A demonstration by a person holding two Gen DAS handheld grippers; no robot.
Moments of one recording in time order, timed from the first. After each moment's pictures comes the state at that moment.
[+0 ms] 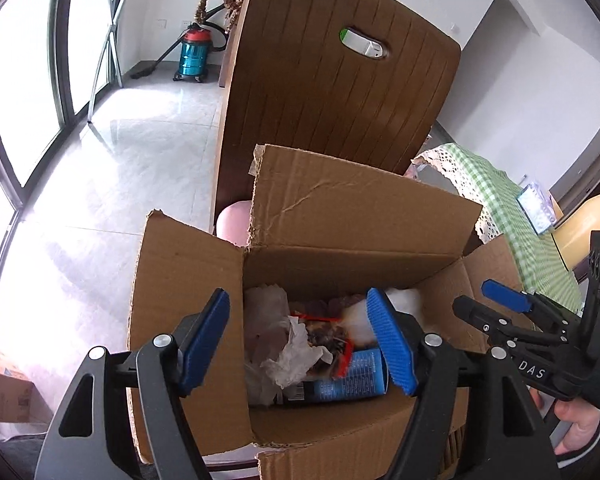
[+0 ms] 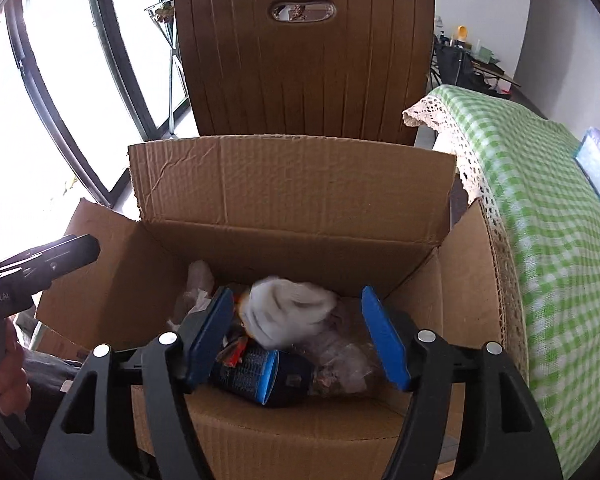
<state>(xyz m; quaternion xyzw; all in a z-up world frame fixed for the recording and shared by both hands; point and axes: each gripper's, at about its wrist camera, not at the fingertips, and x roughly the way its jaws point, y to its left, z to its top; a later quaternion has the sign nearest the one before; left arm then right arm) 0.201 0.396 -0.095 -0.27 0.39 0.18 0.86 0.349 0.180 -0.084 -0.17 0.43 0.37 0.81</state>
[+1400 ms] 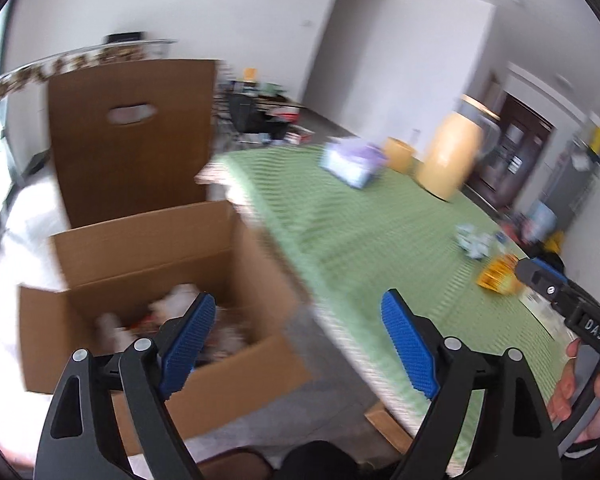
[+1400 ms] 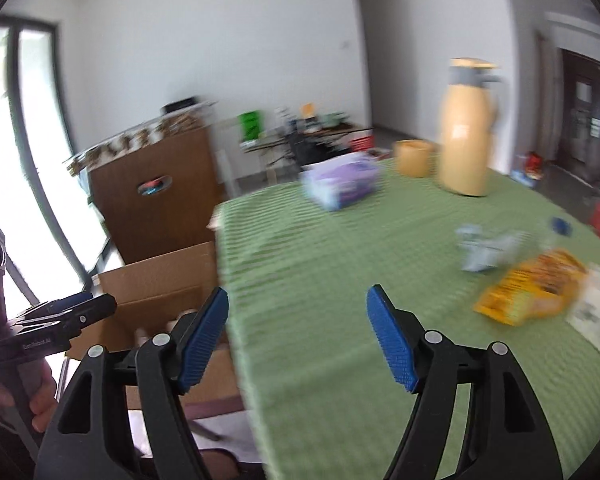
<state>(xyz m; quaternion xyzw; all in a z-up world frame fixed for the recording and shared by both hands) 0.215 0.146 0.032 -0.14 0.34 -0.01 0.93 0.254 -0.153 0.074 0.01 0.29 0.18 0.94</state>
